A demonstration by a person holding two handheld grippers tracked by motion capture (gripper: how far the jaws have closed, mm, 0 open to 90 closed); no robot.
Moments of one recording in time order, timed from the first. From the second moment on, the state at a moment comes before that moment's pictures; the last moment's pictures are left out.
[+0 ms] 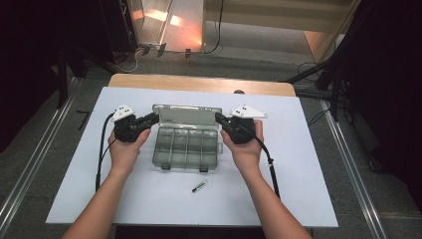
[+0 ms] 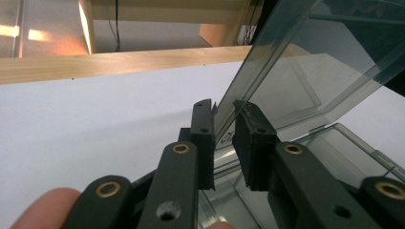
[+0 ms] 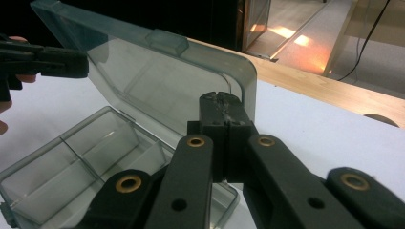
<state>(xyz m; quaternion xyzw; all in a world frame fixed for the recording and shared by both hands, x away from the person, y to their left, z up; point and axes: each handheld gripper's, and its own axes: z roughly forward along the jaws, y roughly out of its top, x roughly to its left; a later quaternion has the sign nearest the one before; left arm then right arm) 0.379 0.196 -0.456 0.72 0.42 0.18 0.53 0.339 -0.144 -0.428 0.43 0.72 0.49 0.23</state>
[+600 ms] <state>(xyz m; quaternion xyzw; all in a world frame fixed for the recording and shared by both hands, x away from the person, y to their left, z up) 0.383 0.193 -0.456 0.70 0.44 0.18 0.53 0.326 -0.166 -0.433 0.42 0.71 0.52 0.22</state>
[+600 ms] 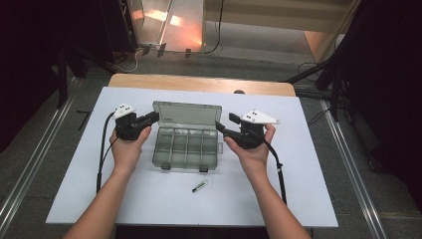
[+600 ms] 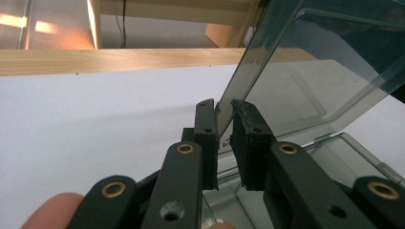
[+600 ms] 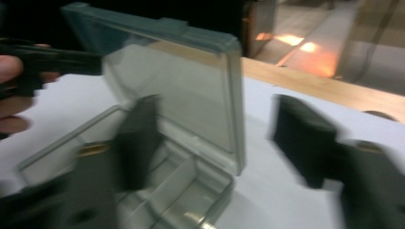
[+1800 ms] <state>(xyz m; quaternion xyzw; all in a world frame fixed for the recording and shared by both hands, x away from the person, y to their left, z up) 0.396 0.184 -0.469 0.70 0.46 0.20 0.51 0.369 -0.136 -0.466 0.53 0.69 0.44 0.23</state>
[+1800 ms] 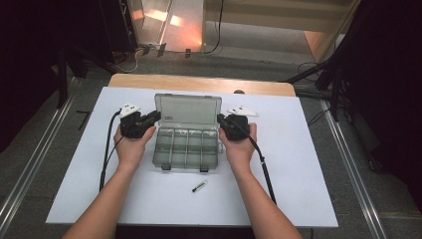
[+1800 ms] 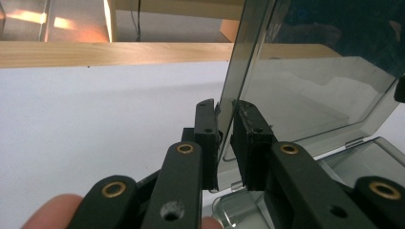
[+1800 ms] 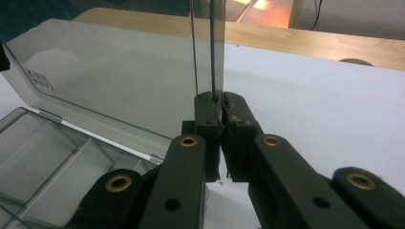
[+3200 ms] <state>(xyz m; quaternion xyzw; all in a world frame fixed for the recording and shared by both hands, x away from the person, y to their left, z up) 0.429 0.182 -0.473 0.70 0.52 0.14 0.47 0.410 -0.147 -0.476 0.57 0.67 0.45 0.15</state>
